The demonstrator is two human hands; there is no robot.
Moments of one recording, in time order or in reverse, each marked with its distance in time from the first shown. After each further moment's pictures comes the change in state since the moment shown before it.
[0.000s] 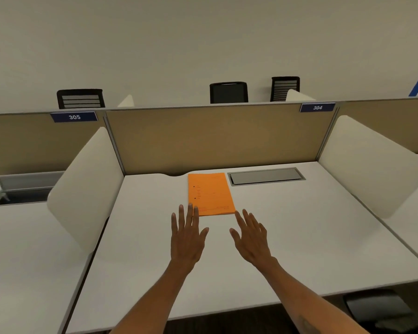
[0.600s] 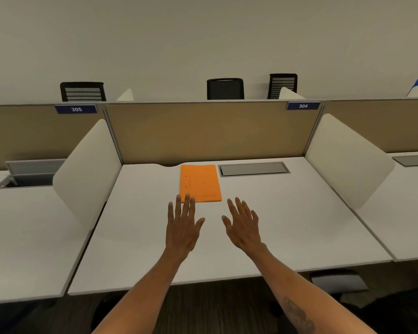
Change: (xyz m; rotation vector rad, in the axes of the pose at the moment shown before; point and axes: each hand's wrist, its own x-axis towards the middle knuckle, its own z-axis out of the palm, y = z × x) left_hand -0.061 0.066 -0.058 0.081 0.005 0.009; right_hand -0.069 0.021 -0.067 -0.013 0.020 -0.027
